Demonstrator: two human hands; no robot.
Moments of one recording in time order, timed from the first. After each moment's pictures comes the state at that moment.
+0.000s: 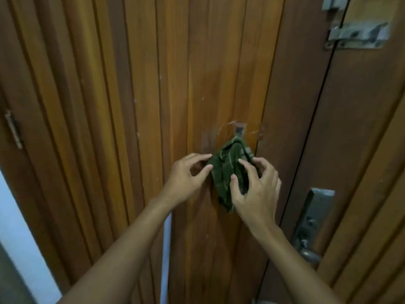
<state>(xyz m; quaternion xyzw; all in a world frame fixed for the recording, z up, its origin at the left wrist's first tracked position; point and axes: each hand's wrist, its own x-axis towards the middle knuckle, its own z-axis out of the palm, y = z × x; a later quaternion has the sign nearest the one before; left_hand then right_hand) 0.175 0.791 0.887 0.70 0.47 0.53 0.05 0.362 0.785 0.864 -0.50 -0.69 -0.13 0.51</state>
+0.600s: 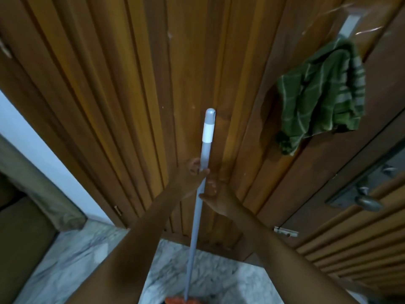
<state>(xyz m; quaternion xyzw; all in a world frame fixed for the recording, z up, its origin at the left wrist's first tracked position) 0.086 0.775 0.686 0.51 0.65 0.42 0.38 0.226 0.793 0.643 -0.52 -0.70 0.46 0.18</state>
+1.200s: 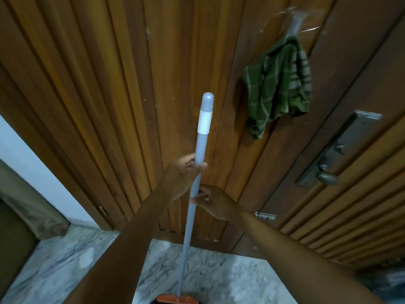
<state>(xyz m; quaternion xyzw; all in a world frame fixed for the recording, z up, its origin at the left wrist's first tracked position) 0.128 0.714 0.729 0.59 0.54 0.46 0.38 0.280 0.738 0.669 -0.44 -0.75 0.48 0.14</state>
